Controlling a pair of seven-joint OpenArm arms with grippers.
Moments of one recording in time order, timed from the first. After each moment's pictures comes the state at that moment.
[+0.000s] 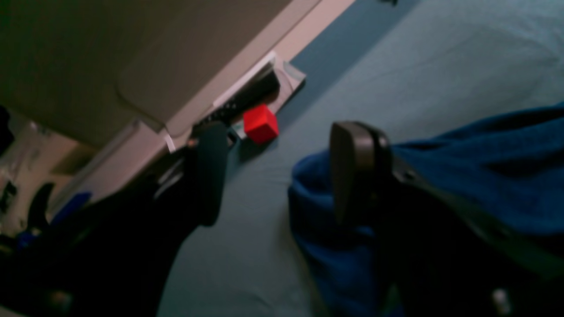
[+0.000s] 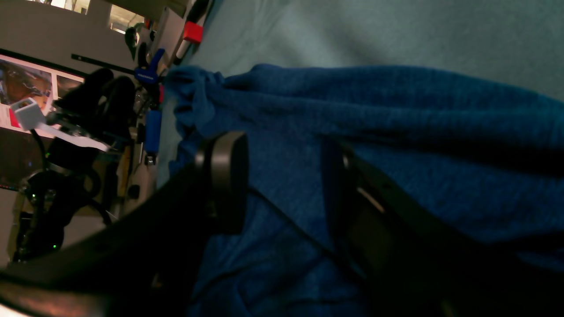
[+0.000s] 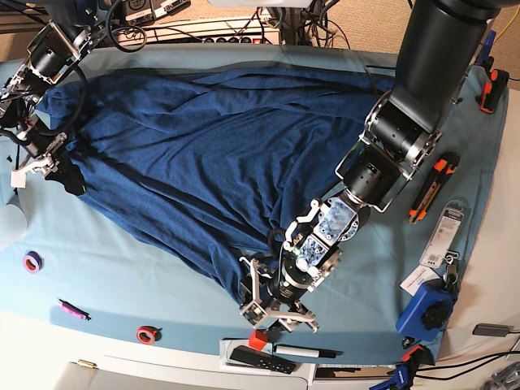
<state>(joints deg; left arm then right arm) -45.2 1.1 42.6 39.0 -3.0 -2.5 1.7 11.0 26.4 50.4 53.9 67.0 39.6 -74.3</state>
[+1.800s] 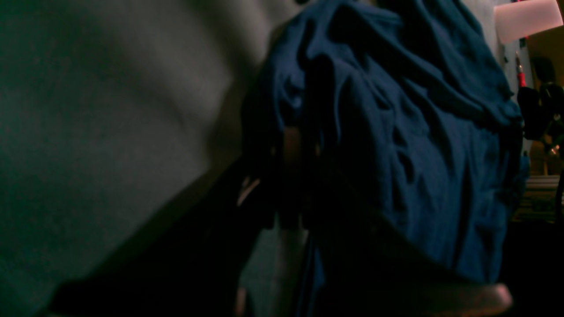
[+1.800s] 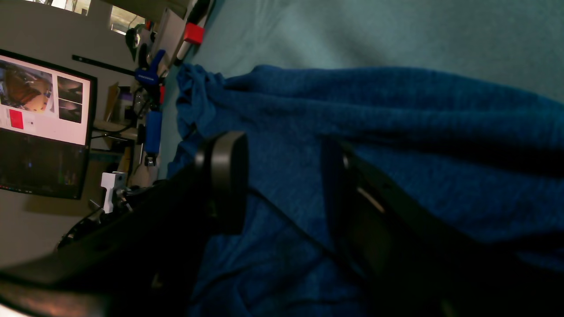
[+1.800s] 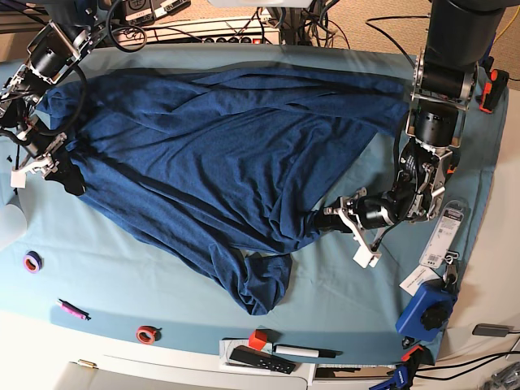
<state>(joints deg) -27.4 -13.2 14.5 46.1 -53.9 -30.6 44.5 10.9 26.4 50.4 53.9 67.0 39.6 -74.2</state>
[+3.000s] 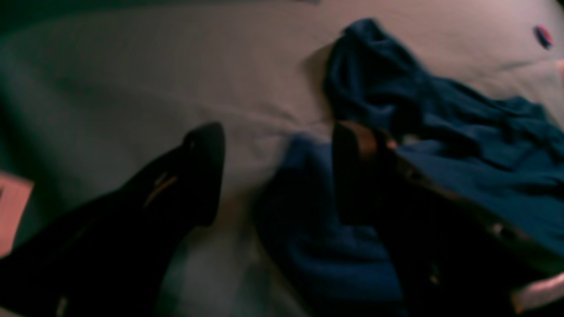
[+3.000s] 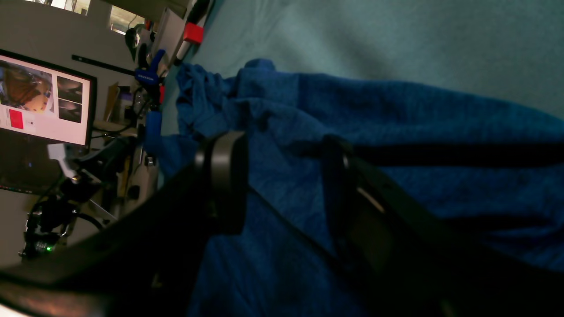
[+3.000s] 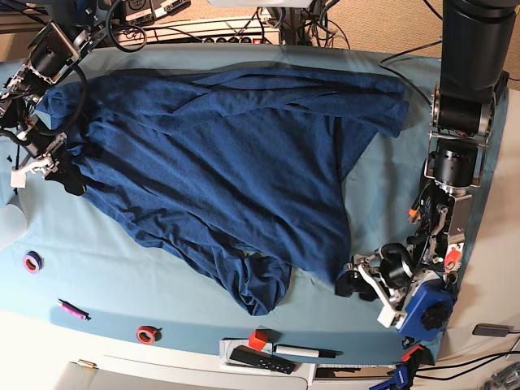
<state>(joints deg) -38.5 -16.6 14.7 45.6 -39.3 -28.6 31.1 10.9 26.4 50.4 53.9 67.0 39.6 -74.2</state>
